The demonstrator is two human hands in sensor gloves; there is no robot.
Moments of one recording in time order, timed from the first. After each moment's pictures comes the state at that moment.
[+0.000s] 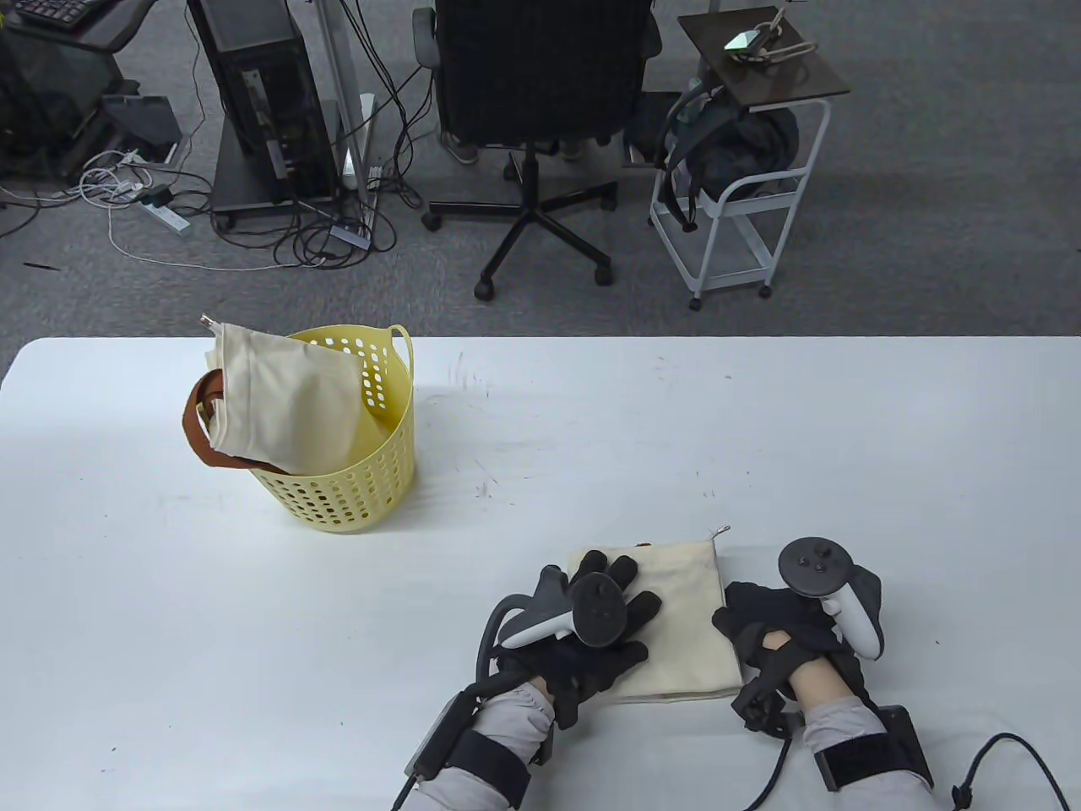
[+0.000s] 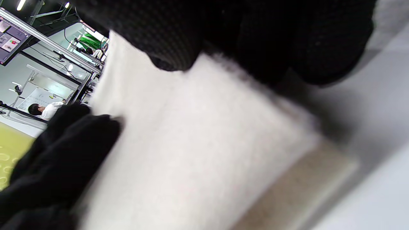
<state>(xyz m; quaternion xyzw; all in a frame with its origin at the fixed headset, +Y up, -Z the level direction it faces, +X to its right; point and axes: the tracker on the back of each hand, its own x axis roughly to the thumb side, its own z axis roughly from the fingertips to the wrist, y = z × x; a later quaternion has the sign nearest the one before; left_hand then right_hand) -0.010 -0.776 -0.310 -0.28 -0.25 0.11 0.92 0.245 -0.766 -0.318 -0.07 0.22 0.88 0.41</state>
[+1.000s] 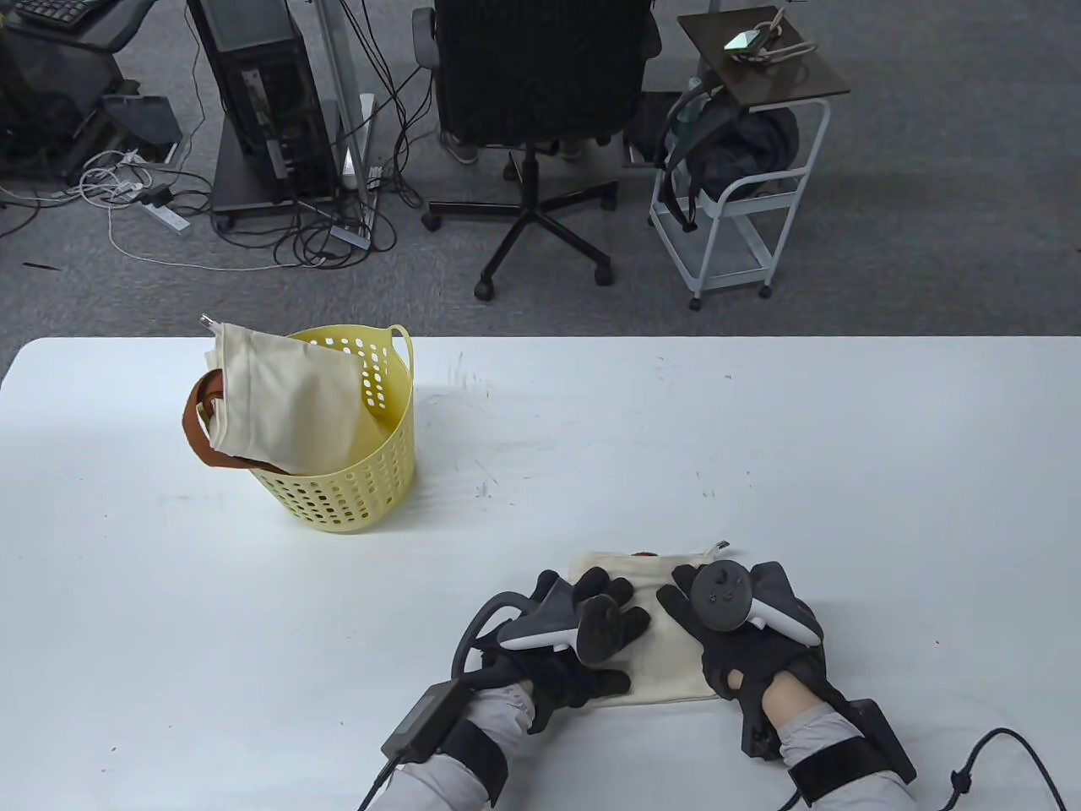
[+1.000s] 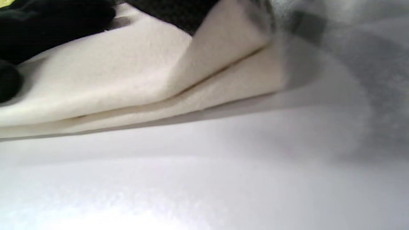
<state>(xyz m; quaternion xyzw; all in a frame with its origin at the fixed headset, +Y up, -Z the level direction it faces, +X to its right) -0.028 -0.785 -0.305 -0.28 -0.30 -0.03 0.91 0.185 -0.771 -0.310 0.11 0.27 0.95 0.13</state>
